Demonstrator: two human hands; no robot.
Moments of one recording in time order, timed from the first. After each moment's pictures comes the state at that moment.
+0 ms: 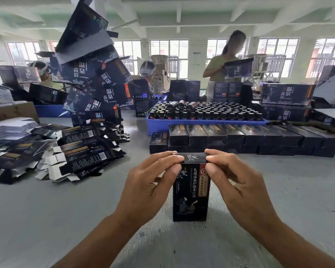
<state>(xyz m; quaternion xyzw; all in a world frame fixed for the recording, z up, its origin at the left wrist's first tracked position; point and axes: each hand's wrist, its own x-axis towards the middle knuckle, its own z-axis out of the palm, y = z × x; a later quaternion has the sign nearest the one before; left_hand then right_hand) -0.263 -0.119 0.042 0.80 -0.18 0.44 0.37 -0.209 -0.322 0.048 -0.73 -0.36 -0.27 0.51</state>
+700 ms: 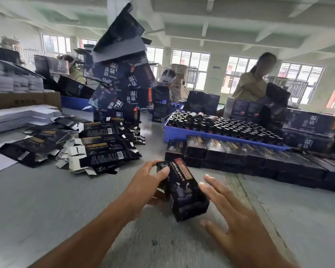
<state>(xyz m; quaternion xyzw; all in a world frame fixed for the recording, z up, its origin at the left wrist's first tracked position) -0.249 -0.073 0.041 0.70 0.12 0.14 0.69 -0.213 -0.304 0.026 -0.81 -0.47 -0.27 0.24</state>
